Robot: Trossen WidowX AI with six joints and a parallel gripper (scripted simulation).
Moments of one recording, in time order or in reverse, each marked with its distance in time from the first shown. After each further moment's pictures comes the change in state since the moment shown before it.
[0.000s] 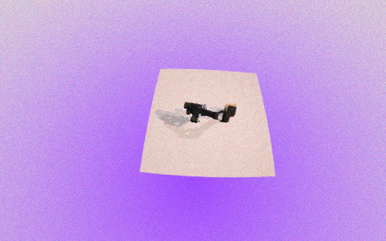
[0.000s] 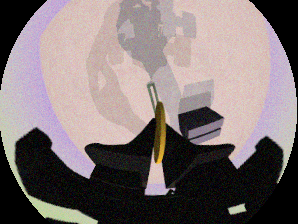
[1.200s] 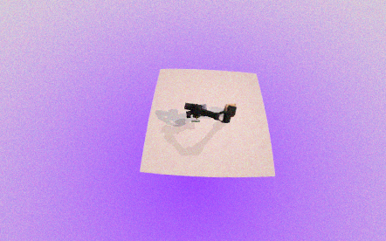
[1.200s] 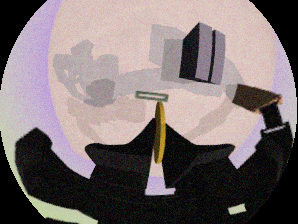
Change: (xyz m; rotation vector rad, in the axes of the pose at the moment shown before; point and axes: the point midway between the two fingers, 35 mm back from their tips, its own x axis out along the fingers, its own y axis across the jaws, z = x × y) arm -0.001 0.006 -0.006 1.196 -0.001 -0.001
